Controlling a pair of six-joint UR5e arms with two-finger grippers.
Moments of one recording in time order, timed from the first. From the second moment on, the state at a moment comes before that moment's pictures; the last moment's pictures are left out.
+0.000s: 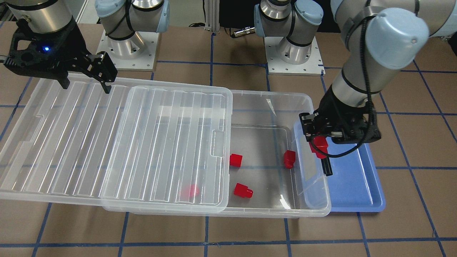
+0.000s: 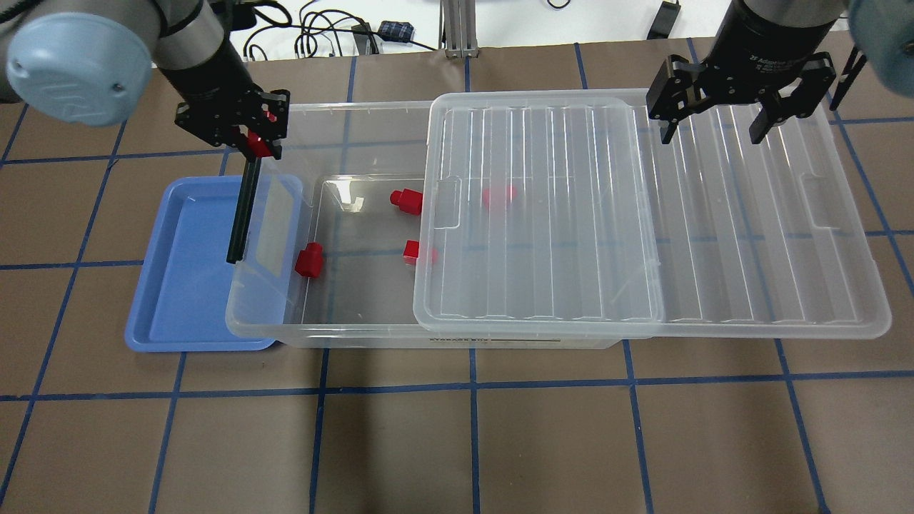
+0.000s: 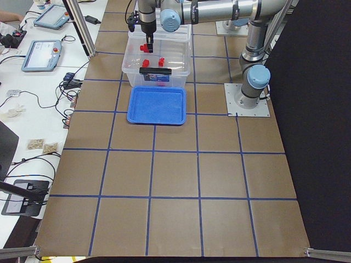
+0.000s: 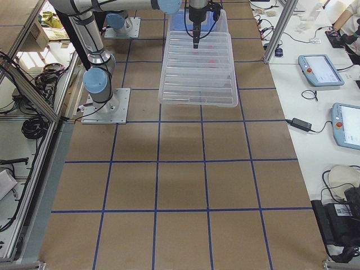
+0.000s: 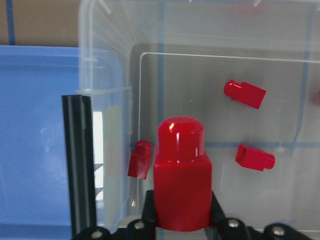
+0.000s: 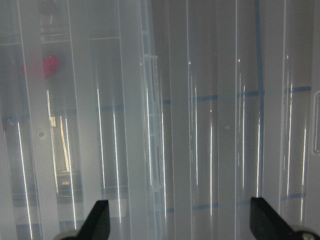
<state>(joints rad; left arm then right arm) -1.48 -1.76 -1.49 -1.47 1.55 -0.01 1.54 -1.56 1.50 -1.54 -1.61 0.06</state>
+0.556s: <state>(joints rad) -1.23 -1.77 -1.52 -1.52 1.54 0.27 1.54 -1.56 1.50 -1.54 -1.61 0.05</state>
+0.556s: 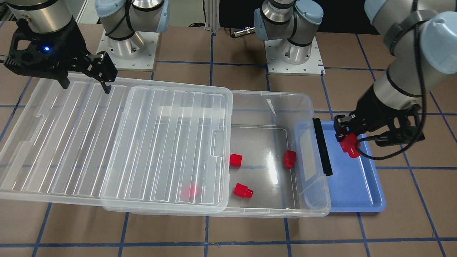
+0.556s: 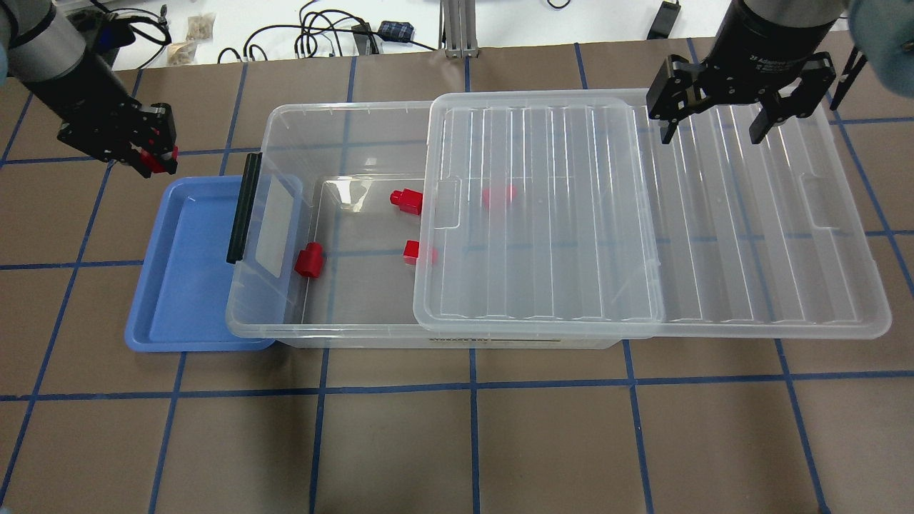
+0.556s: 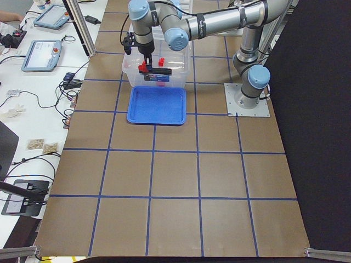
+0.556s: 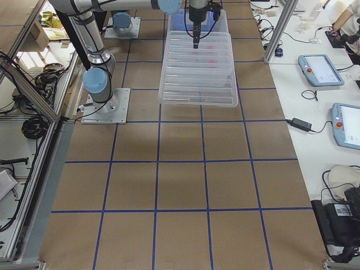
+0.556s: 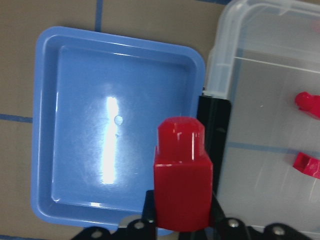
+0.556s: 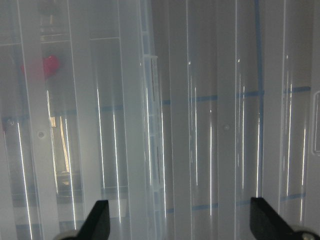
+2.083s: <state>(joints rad) -1.14 -1.98 -1.77 -1.19 1.53 0.45 1.54 -1.56 1.50 -1.54 -1.61 0.05</state>
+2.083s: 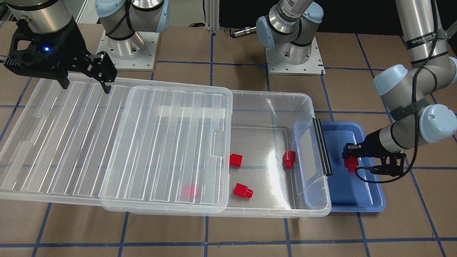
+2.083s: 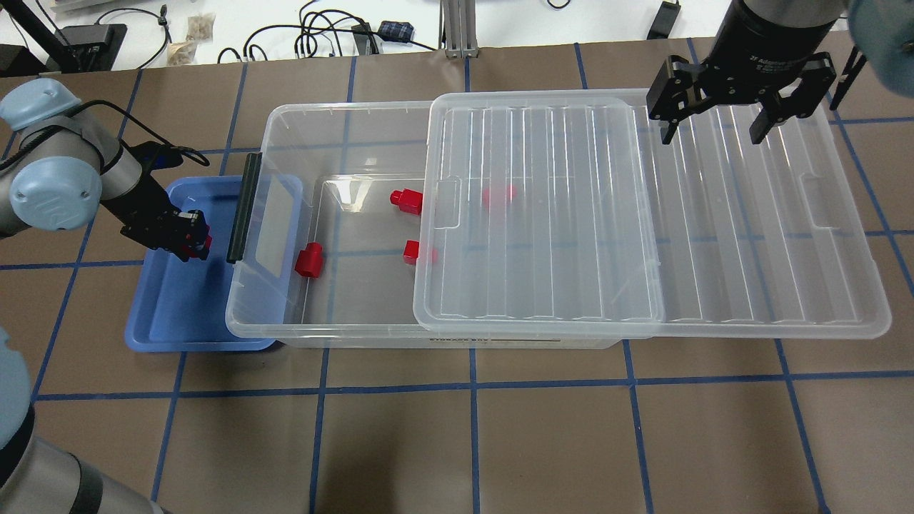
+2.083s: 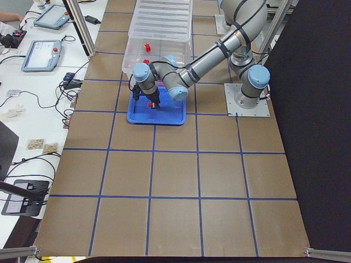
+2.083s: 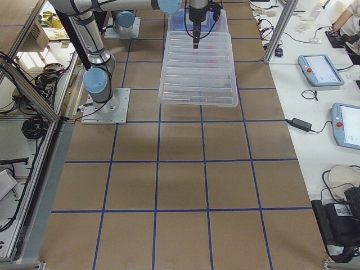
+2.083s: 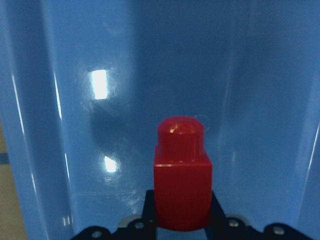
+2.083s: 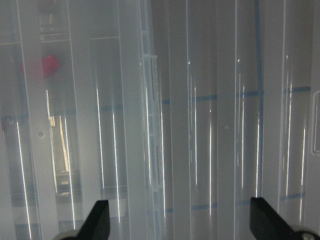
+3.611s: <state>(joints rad) -1.17 -1.86 -1.68 -1.32 1.54 0.33 1.09 -1.50 1.51 -1.57 -1.61 -0.40</state>
